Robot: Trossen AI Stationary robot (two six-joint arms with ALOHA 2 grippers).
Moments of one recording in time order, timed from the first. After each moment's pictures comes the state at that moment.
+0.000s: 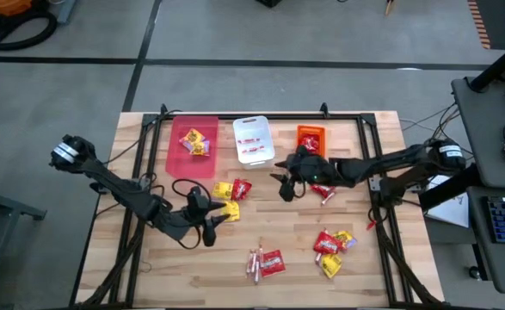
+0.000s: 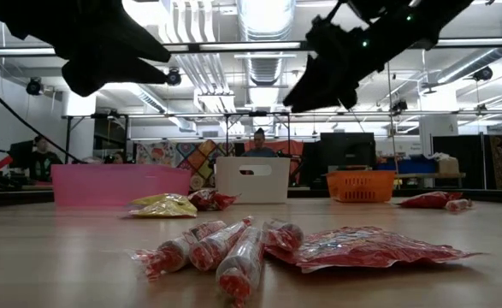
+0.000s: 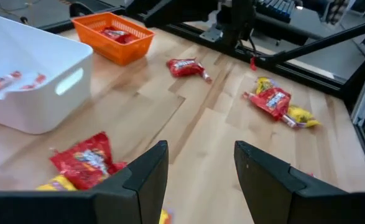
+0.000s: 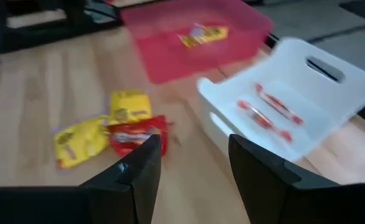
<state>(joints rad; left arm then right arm) -0.57 1.30 0.59 0.21 -0.80 -0.66 -0.02 1.40 0.77 0.14 0.30 0.22</state>
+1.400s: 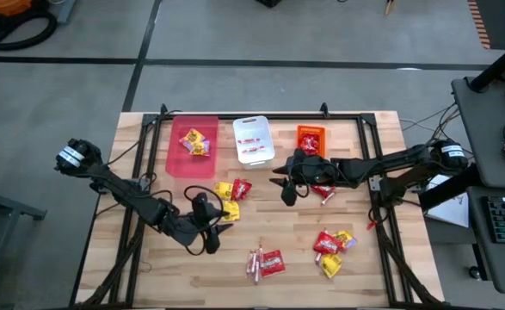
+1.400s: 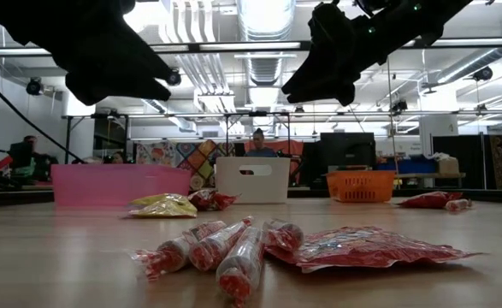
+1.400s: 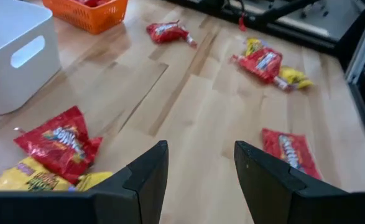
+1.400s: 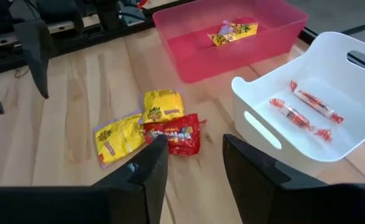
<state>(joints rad) -0.57 1.39 0.65 0.13 -0.69 -0.68 0.00 1.38 0.78 0.13 0.20 0.27</state>
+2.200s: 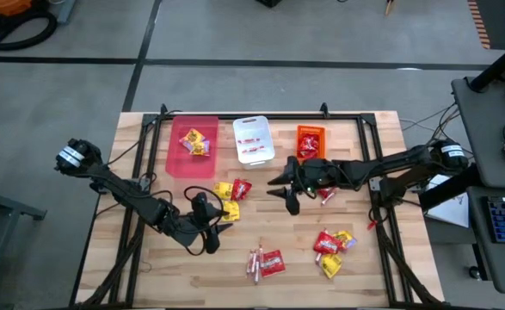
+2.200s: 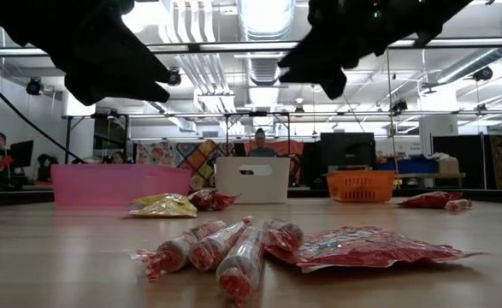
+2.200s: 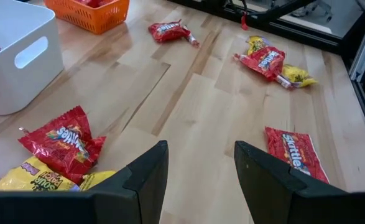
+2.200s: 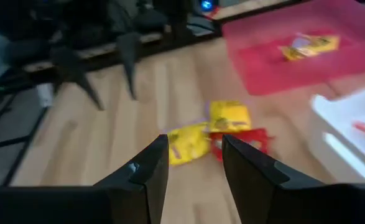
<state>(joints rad) -0.57 1.39 0.65 0.12 -0.70 -0.67 0.03 1.39 0.78 0.23 0.00 0.26</state>
